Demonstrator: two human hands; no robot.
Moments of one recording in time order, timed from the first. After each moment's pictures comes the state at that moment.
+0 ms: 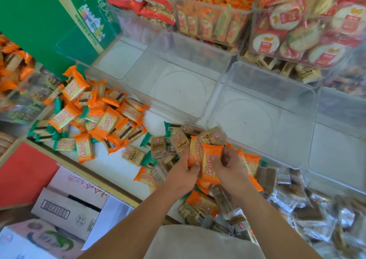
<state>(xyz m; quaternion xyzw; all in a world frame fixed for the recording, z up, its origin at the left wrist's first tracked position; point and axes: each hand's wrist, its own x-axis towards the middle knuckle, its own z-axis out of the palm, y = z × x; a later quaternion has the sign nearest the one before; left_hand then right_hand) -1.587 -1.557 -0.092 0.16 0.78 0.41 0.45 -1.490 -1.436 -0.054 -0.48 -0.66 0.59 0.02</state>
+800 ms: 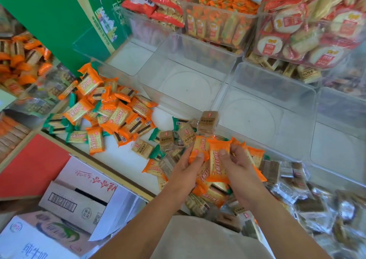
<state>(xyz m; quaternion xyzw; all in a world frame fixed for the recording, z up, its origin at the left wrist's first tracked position) -1.562 -1.590 -0.043 -0.01 0.64 0.59 0.49 -1.472 -1.466 -0.025 -0.42 -0.53 0.73 0.06</state>
